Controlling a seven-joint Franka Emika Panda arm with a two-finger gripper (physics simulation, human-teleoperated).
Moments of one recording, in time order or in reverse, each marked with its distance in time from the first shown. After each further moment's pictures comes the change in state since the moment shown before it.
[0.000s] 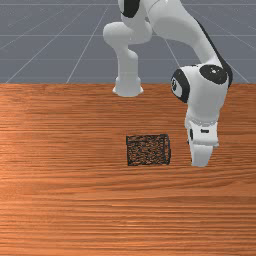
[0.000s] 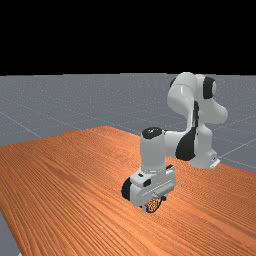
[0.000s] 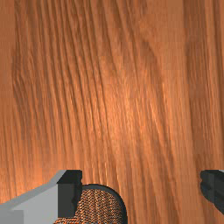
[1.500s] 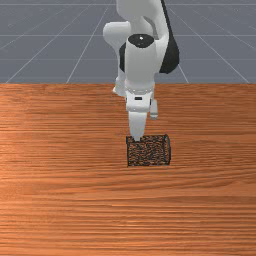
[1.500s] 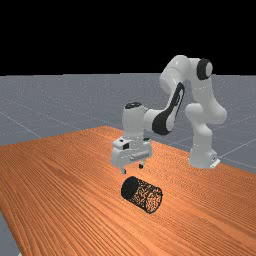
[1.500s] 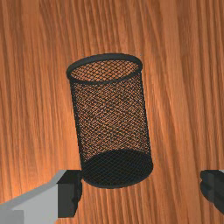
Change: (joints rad) arm -0.196 -0.364 -0.066 -0.465 0.016 0.194 -0.257
